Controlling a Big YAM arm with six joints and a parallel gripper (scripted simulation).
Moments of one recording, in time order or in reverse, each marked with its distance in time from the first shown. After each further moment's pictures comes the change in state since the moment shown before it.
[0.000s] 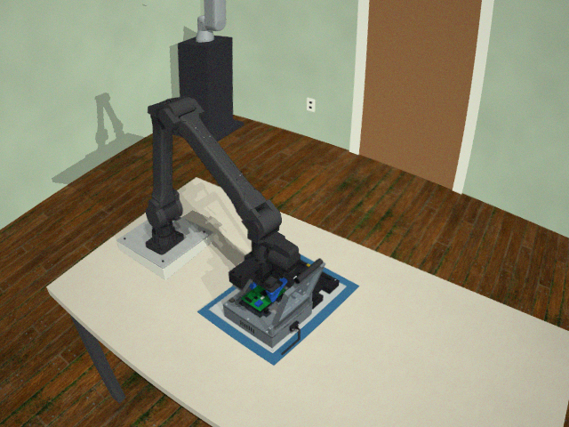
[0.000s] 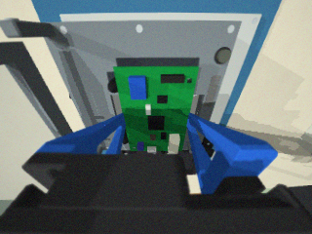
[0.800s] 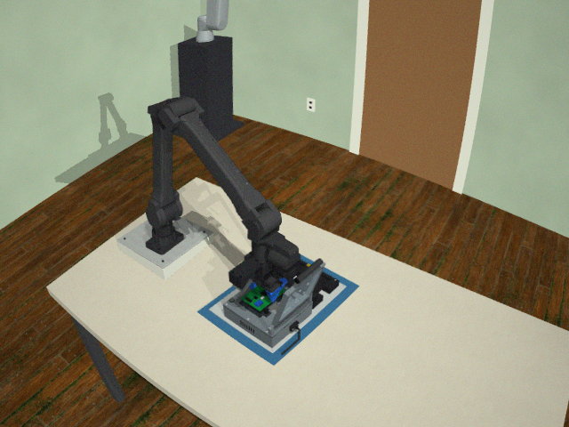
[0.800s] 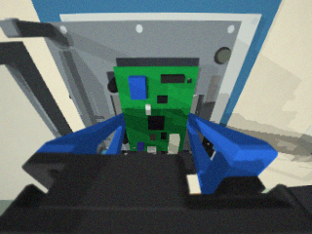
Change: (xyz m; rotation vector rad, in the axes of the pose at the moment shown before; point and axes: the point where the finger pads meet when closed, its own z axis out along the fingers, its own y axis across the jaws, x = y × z) arm 0.000 0.000 0.000 0.000 0.000 0.000
